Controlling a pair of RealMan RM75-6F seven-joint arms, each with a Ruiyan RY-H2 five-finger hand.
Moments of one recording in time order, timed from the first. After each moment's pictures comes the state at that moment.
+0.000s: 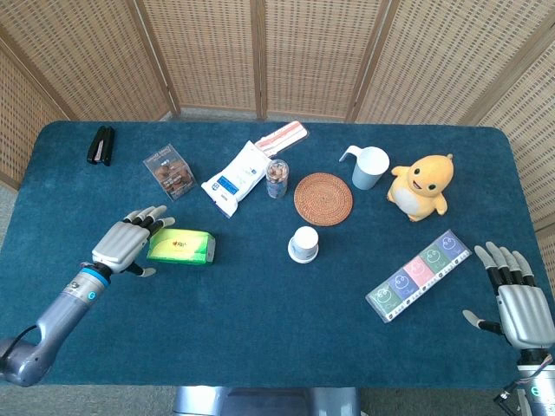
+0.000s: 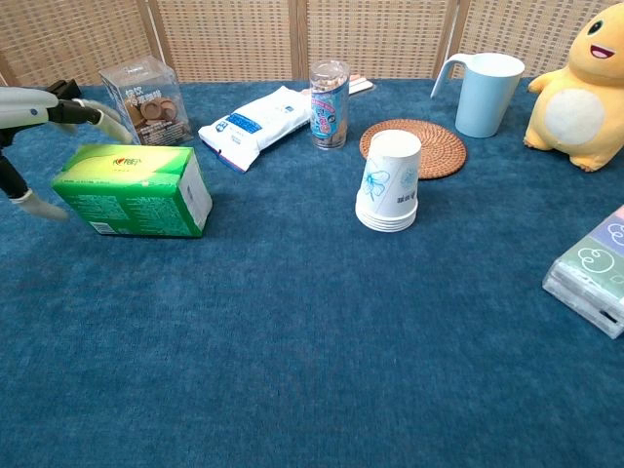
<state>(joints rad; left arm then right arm) -0.64 -1.22 -0.07 -1.58 1.24 0.90 0.15 0.09 -1.09 0.06 -1.62 -1.50 1.46 0.02</state>
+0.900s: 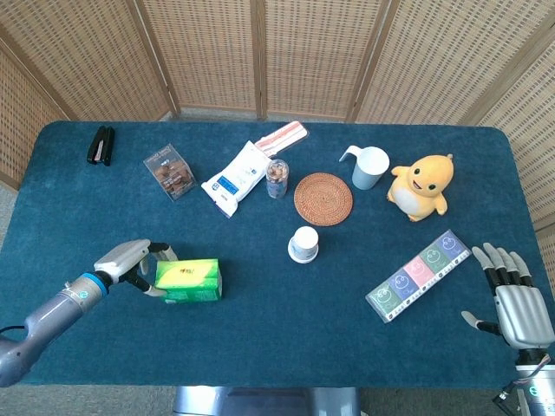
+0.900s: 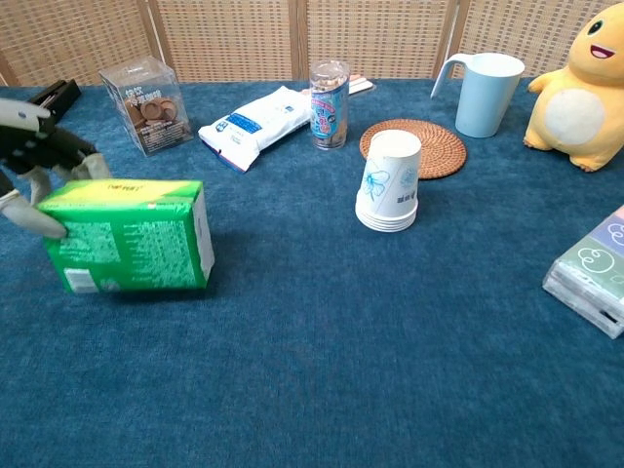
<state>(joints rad) -0.68 -1.01 -0.14 -1.76 1.17 0.50 -0.36 0.09 -1.09 0.05 -1.62 -1.50 1.45 0.01</state>
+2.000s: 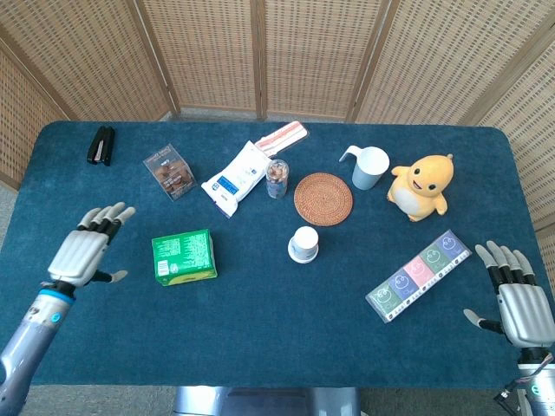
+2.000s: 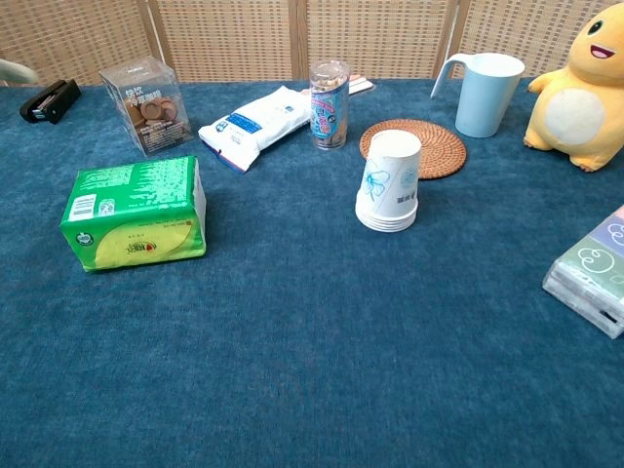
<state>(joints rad) -0.47 -1.11 -0.01 -1.73 1.26 1.19 0.15 0.09 -1.09 0.06 -1.62 -1.49 1.45 0.01</state>
